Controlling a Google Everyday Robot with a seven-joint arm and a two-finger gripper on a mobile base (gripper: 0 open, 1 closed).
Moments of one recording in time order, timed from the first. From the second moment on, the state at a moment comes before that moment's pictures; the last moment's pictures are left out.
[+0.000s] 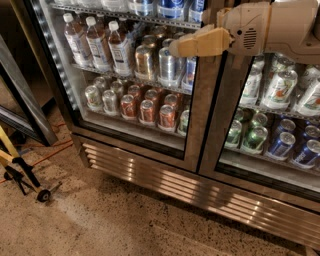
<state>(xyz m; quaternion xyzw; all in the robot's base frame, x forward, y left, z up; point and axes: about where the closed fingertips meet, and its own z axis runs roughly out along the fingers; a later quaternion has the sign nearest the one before) 0.581 -0.057 1.043 -0.44 0.62 0.36 0.54</state>
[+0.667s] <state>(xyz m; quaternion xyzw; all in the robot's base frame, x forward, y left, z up) 0.581 -0.057 1.043 -0.44 0.62 0.36 0.54</state>
